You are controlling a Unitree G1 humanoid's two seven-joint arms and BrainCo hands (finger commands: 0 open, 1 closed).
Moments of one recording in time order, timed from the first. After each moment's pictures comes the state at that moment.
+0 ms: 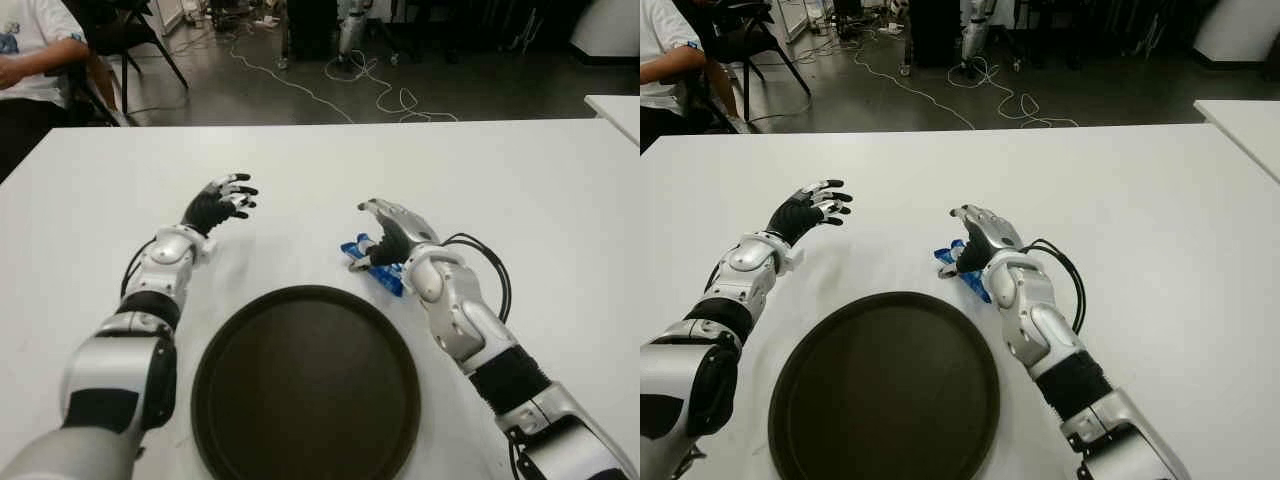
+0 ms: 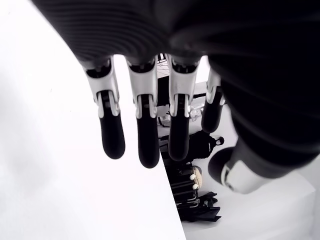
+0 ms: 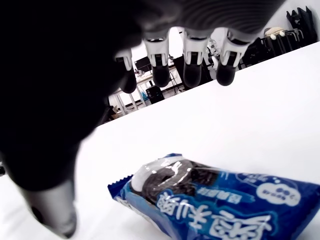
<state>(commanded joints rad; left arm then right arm) -0.81 0.22 0.11 1.29 0.05 -0.36 -0.29 -0.43 -0.16 0.44 0.21 -0.76 0.41 0.17</state>
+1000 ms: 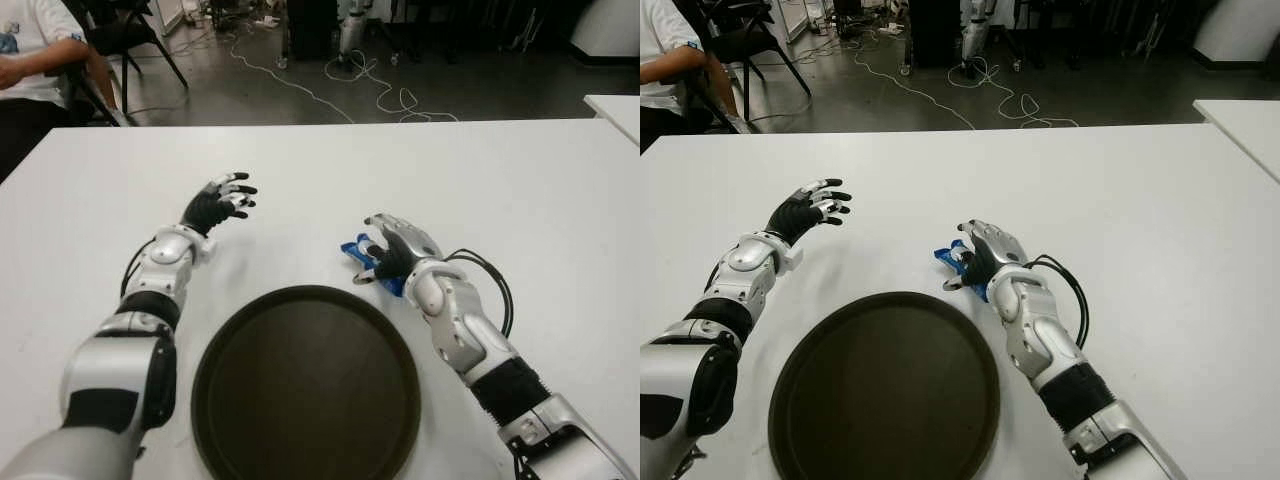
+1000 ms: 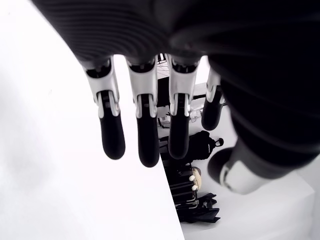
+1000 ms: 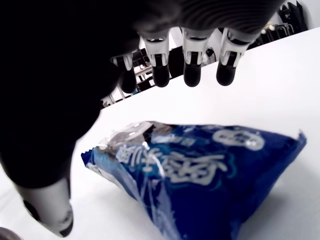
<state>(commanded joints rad) -0.81 0.22 0.11 1.29 0.05 -0.35 -0.28 -0.40 -0.15 0.45 0.30 -0.73 0.35 0.09</state>
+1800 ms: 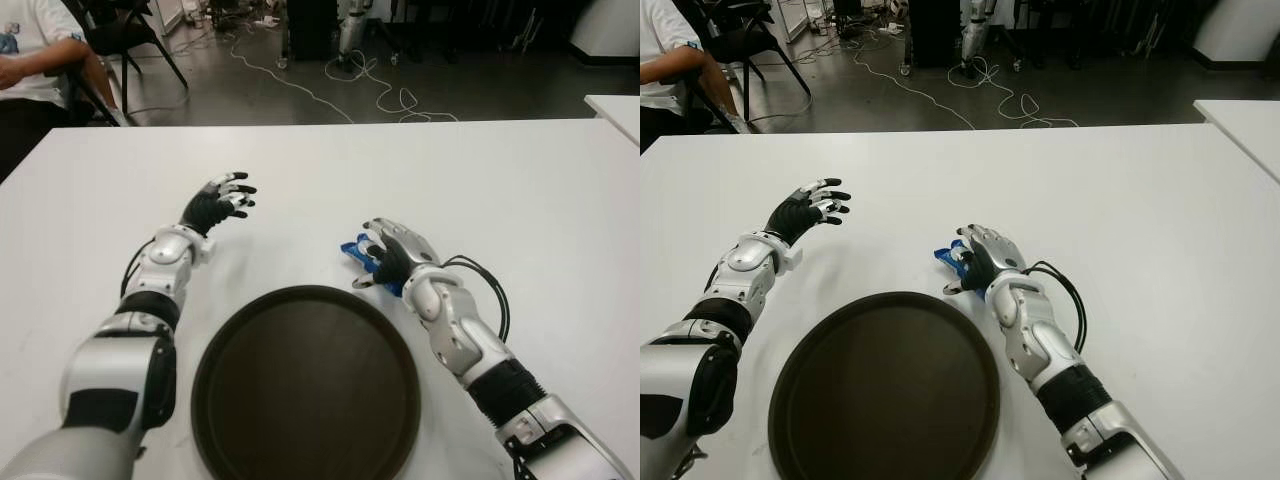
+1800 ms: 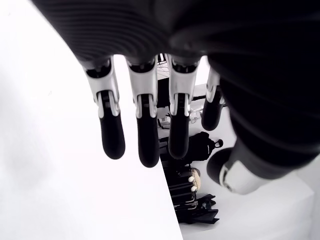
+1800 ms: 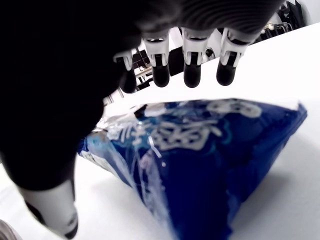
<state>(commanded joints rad) -0.80 0.21 0.12 1.29 0.05 -0.35 -0.29 -0.40 -0.15 0.45 0.36 -0.70 0.30 0.03</state>
